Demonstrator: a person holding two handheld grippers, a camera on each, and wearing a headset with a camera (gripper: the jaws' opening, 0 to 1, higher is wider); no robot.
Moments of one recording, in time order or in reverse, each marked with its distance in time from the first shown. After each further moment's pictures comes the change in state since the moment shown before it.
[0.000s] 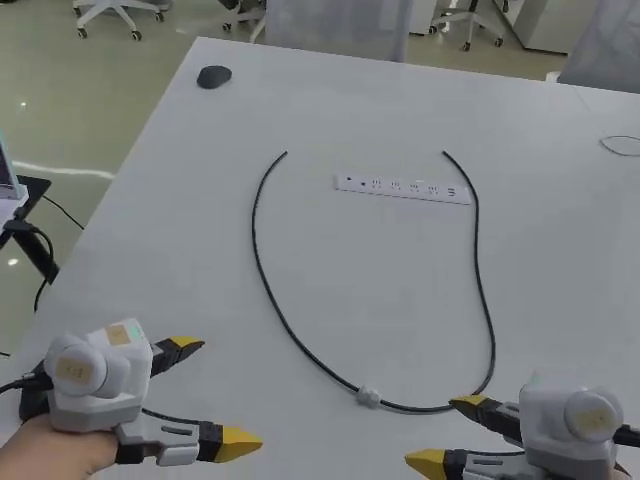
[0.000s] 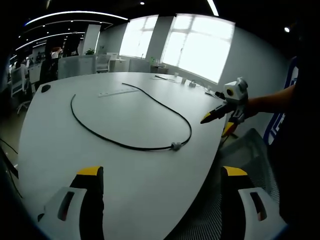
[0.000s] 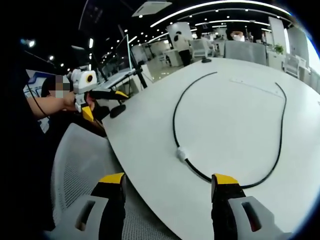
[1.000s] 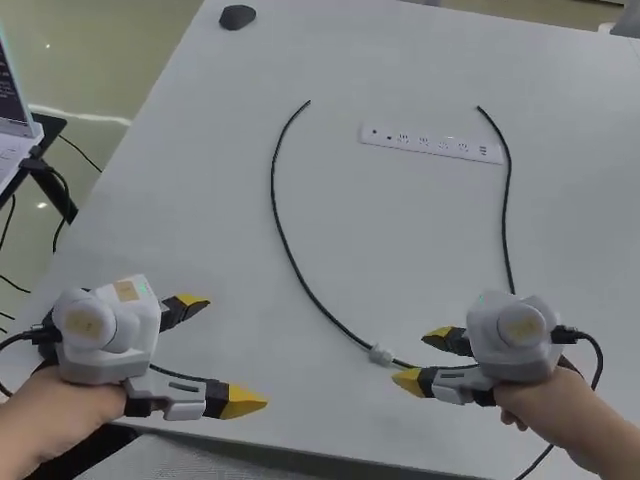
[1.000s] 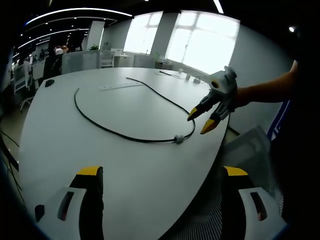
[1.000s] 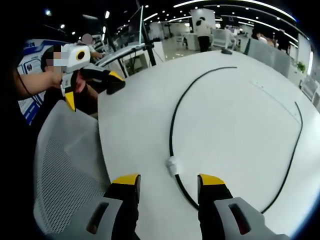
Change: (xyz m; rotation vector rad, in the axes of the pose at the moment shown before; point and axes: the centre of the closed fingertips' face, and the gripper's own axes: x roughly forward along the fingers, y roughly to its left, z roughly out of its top) left arm 0.002 0.003 -0.017 -0.013 0.031 0.033; right arm 0.057 -0.018 0.015 -0.204 0.183 0.013
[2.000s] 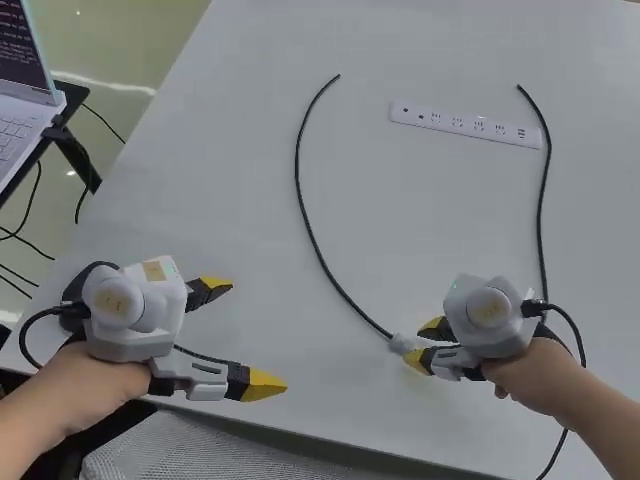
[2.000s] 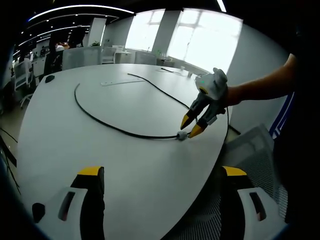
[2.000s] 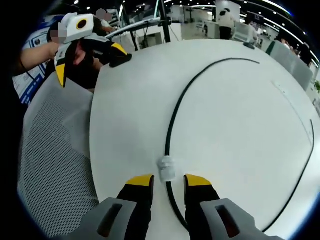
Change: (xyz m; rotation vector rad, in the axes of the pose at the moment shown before) left arm 0.008 0.007 -0.008 -0.018 0.026 0.008; right arm 0.046 -0.011 -0.014 -0.158 0.159 0.054
